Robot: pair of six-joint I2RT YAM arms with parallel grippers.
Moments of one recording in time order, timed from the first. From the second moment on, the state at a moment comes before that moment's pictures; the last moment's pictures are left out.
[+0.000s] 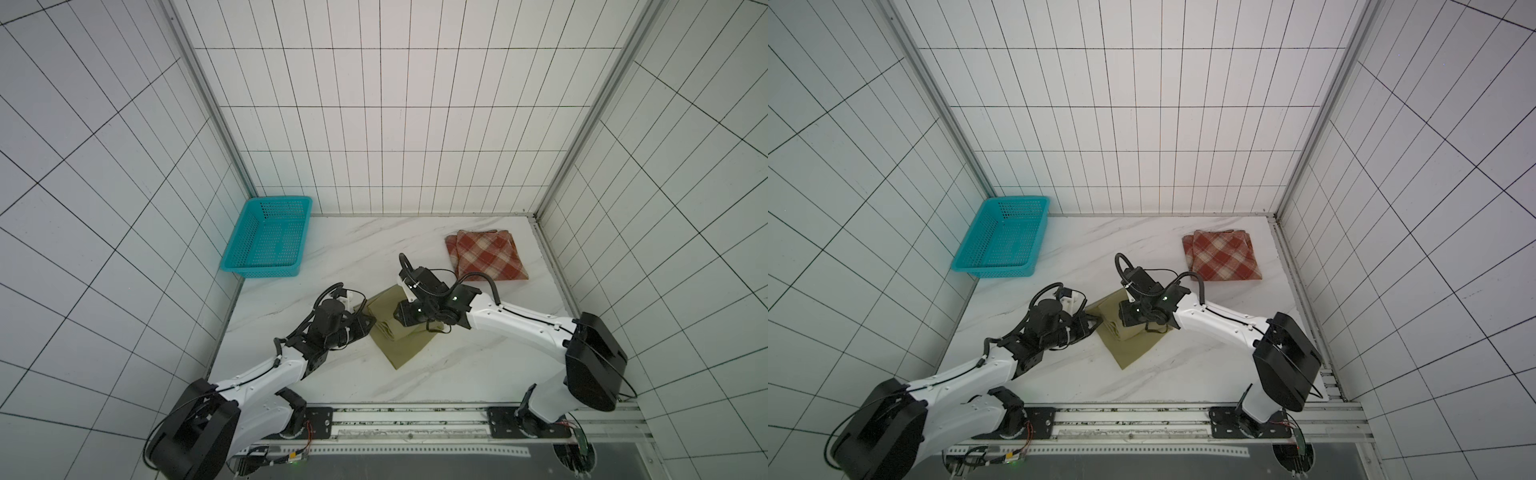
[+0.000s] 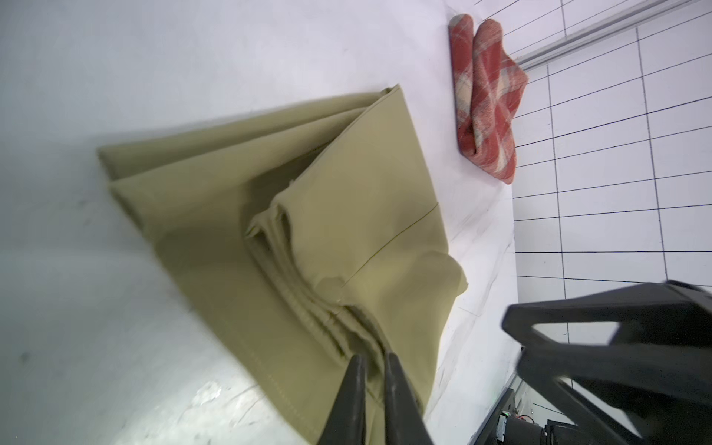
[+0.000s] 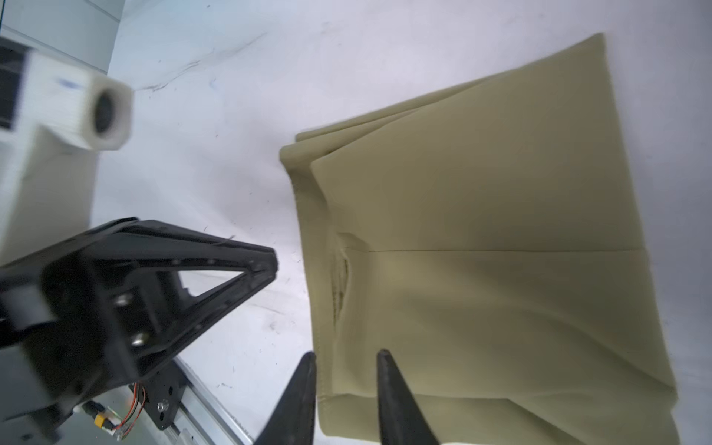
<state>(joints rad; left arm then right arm) -0.52 1.11 0.37 0.17 0.32 -0.93 0.87 1.56 1.08 -0.43 -0.12 0.57</state>
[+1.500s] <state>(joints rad) -0.42 1.58 0.54 0.43 0.39 -0.86 0.90 1.49 0.85 -0.14 -0.27 0.59</state>
